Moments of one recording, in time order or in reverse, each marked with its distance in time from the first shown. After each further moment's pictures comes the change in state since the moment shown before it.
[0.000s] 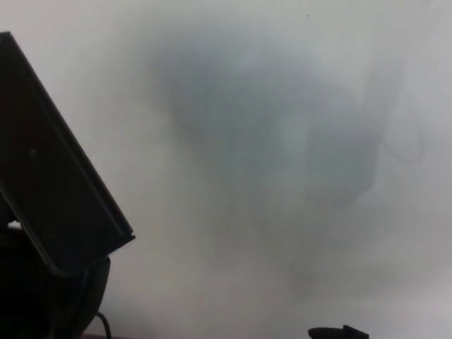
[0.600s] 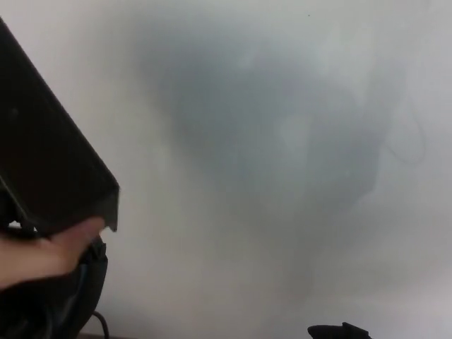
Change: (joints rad) left_arm -0.013 0.020 0.008 0.033 -0.020 0.004 0.000; right_arm -0.010 -0.009 0.014 0.000 -0.007 0.003 -0.007
